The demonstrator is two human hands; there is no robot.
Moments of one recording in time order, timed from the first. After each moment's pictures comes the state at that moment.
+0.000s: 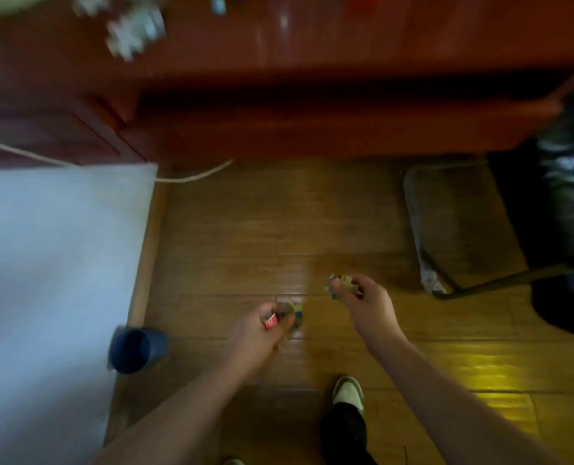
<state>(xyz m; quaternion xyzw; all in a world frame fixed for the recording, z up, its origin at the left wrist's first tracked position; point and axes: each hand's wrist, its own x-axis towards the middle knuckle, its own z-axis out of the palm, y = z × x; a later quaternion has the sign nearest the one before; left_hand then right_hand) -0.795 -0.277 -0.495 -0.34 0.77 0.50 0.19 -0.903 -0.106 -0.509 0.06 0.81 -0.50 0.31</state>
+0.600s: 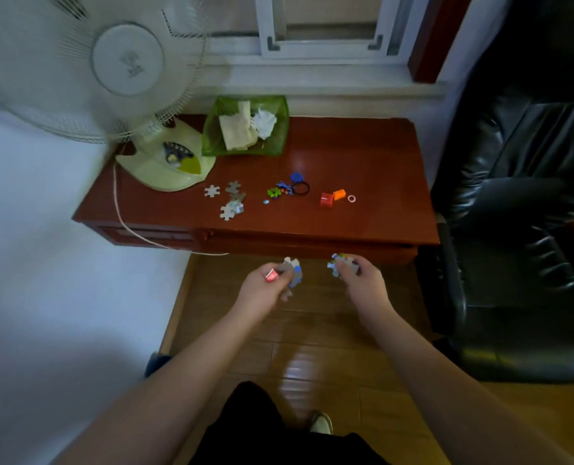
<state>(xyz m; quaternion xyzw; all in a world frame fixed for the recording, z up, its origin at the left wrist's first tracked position) -0.864 -0.262 -0.140 -0.35 0.72 0.60 0.04 -0.964 -0.094 -0.163 0.00 0.80 -0.55 0.24</state>
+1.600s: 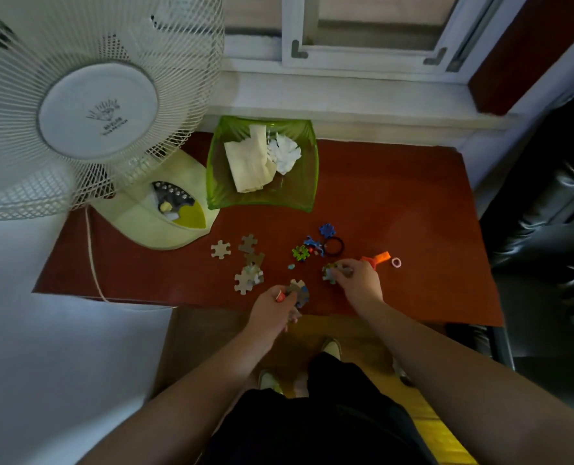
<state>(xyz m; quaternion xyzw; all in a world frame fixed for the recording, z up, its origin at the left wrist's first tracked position) -1.008 -0.418 -0.212 -0.40 0.61 0.66 0.14 -1.144 -0.267 -0.237 -0.05 0.90 -0.35 0.24</state>
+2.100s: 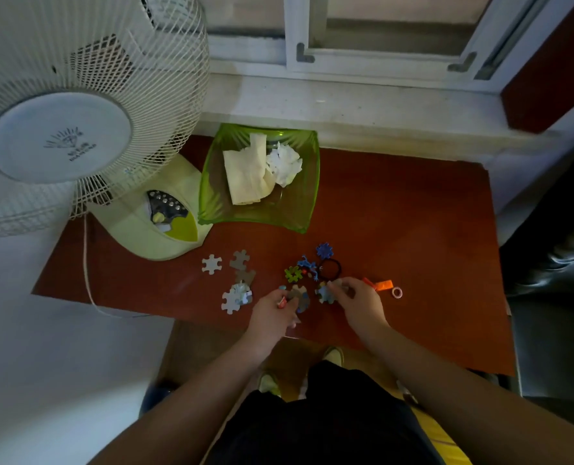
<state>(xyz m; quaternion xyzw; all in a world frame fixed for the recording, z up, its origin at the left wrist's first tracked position) -1.062 -0.407 -0.220 -0.43 0.64 0.62 0.10 -1.176 -0.258 -0.224 -0.06 0.84 -0.43 0.34</state>
